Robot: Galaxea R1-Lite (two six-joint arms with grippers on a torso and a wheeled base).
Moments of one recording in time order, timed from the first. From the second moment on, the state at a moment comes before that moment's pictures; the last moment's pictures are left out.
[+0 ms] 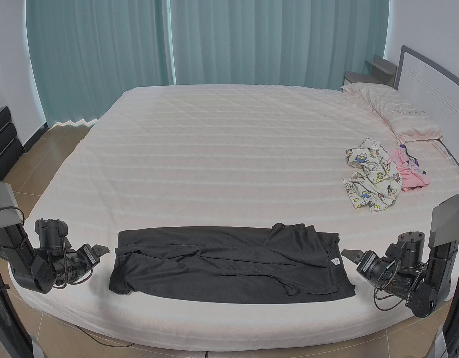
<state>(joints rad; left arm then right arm) 0.14 2.07 -0.36 -0.97 -0.10 -0.59 0.21 2.18 -0.10 -1.54 0.02 0.84</state>
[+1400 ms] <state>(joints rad) 0.13 2.07 -0.53 -0.78 -0.34 -0.88 0.40 2.39 -0.21 -1.55 -0.05 1.00</state>
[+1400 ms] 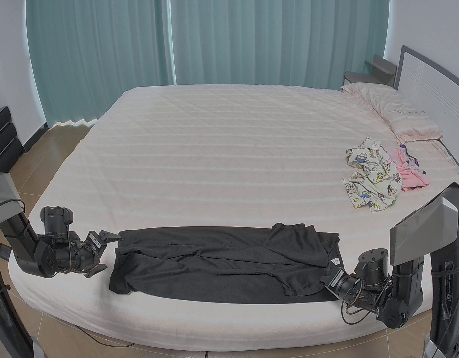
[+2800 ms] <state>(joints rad) 0.13 2.08 -0.52 -0.78 -0.33 -0.88 0.46 2.13 -0.09 -1.55 -0.04 0.98</state>
